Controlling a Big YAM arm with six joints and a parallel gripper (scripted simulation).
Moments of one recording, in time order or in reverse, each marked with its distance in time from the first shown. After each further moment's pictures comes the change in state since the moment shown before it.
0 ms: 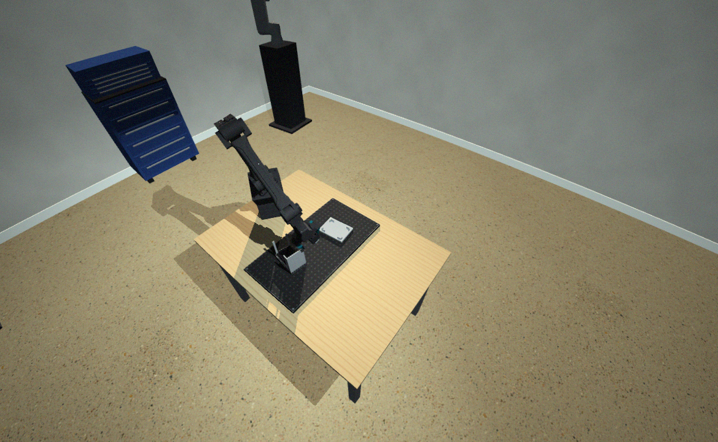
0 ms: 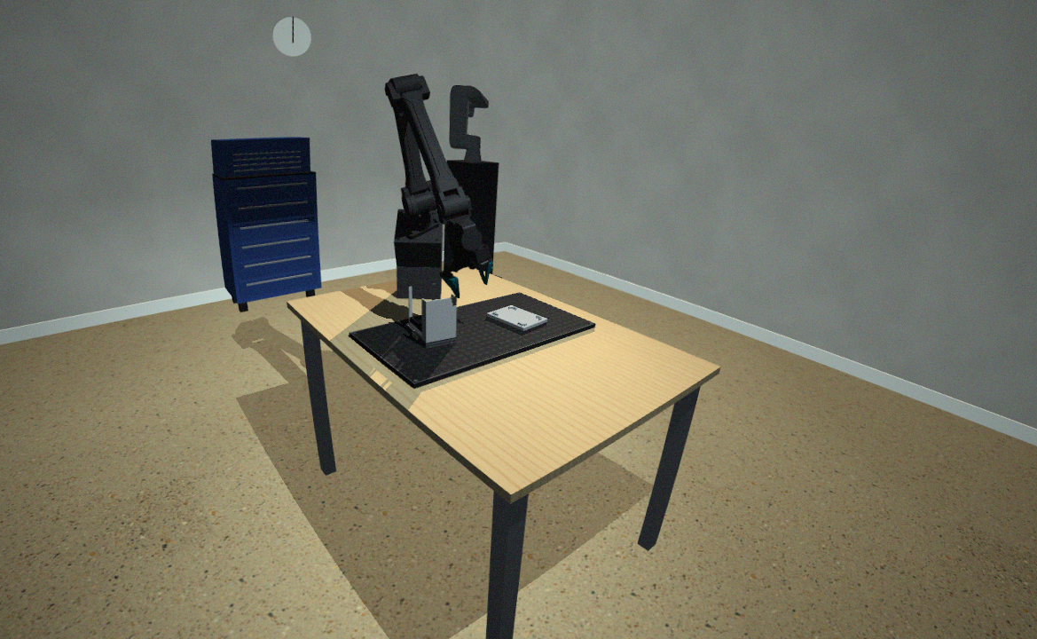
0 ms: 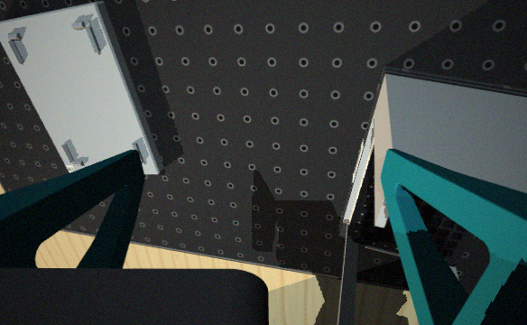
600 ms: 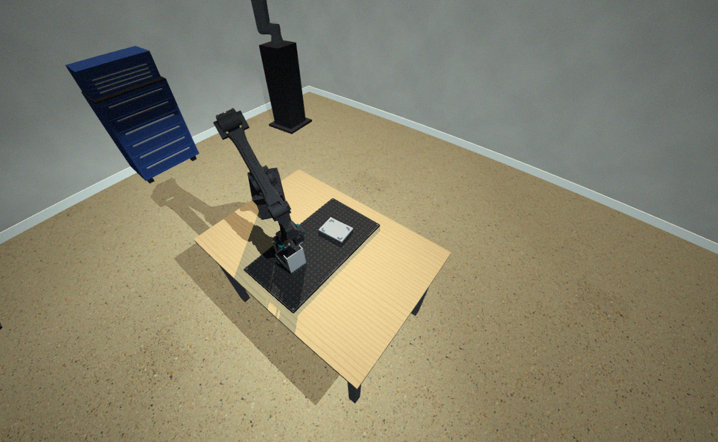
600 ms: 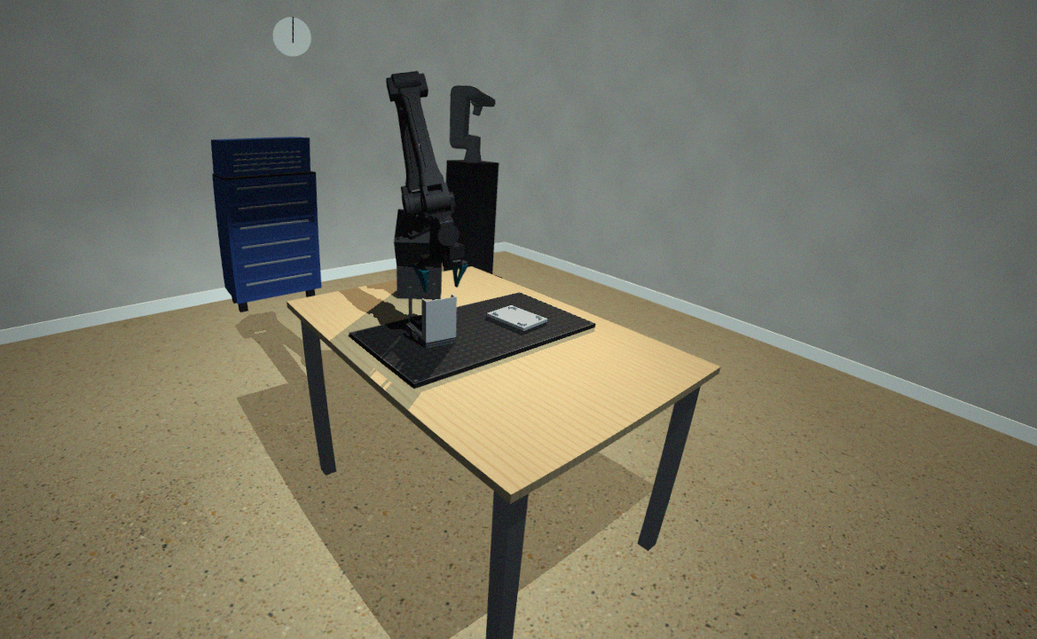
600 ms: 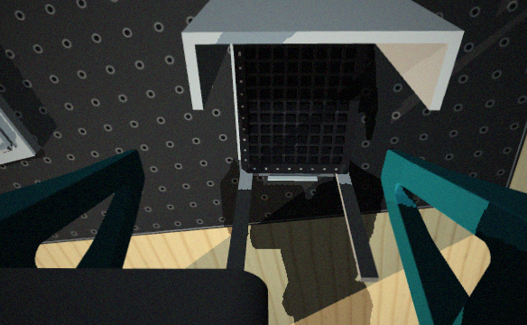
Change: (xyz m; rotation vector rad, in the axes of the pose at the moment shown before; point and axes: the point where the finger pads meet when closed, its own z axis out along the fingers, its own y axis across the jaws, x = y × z) arm 0.049 -0.068 -0.022 0.237 0.035 0.092
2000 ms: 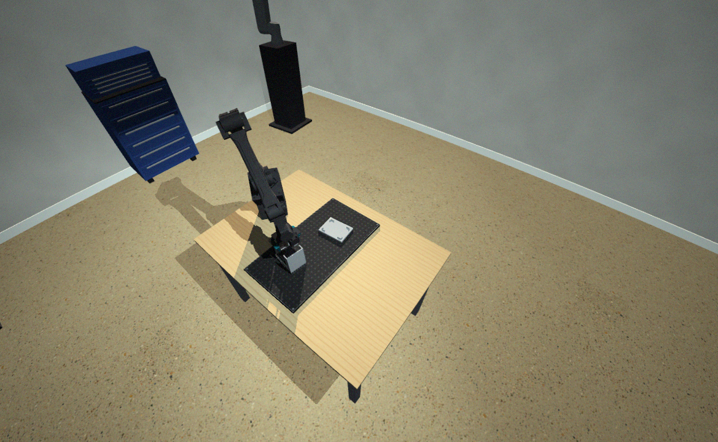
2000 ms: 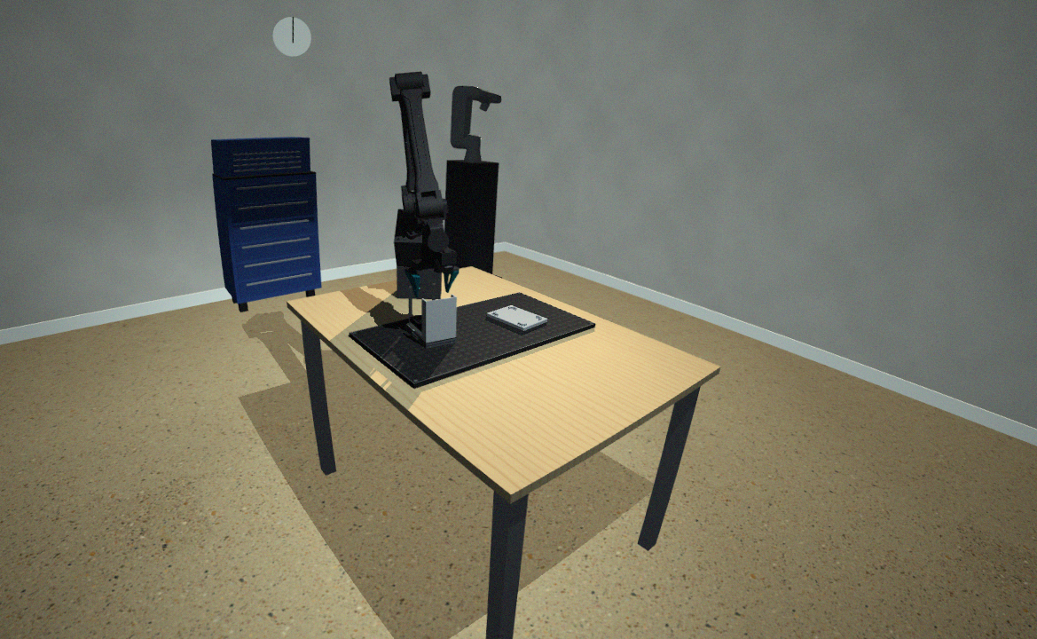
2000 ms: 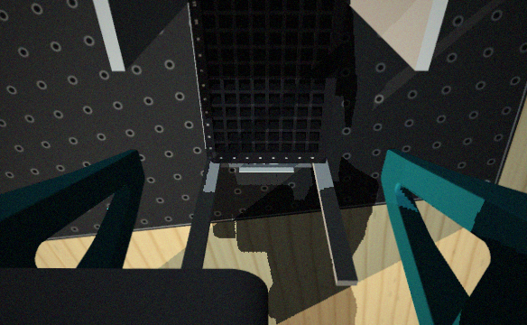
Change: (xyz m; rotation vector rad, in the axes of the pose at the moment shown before) arm 0.023 -0.018 0.019 0.032 0.007 -0.014
